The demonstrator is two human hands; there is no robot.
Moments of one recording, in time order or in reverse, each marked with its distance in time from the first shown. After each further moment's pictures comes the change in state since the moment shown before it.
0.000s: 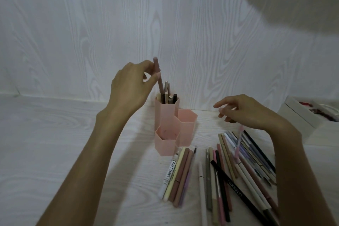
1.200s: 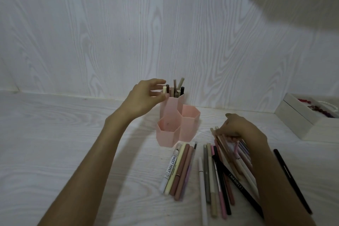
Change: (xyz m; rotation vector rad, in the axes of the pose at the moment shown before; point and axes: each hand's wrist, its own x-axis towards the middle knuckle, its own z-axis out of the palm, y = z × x) left_hand -0.013 -0.019 0.029 -0.431 -0.426 -0.187; right_hand 0.024 0.032 0.049 -0.062 -0.091 0.506
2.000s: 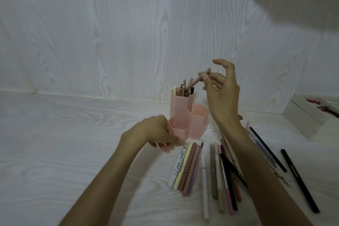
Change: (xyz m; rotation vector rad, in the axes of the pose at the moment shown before) left_hand -0.037 -0.010 0.024 0.296 -0.523 -0.339; right_hand -0.044 -0.074 0.013 0.770 0.706 -0.924
